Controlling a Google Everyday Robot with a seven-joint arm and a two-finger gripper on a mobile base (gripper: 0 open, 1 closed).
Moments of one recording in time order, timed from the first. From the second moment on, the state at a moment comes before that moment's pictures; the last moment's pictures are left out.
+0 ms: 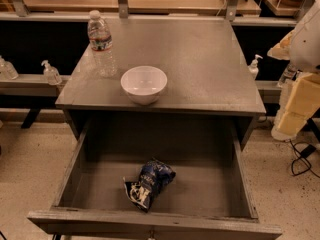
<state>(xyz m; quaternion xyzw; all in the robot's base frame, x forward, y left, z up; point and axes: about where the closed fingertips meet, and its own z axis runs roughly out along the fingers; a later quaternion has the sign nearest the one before) 0.438 -0.216 0.977 -0.60 0.78 -0.04 0.16</state>
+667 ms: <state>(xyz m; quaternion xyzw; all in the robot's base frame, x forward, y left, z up) 0.427 -0.181 0.938 -0.67 0.73 0.02 0.13</state>
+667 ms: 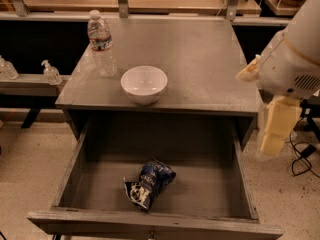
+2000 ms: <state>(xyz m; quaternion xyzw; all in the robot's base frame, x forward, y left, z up) 0.421 -0.033 0.824 -0.87 0.46 0.07 0.19</state>
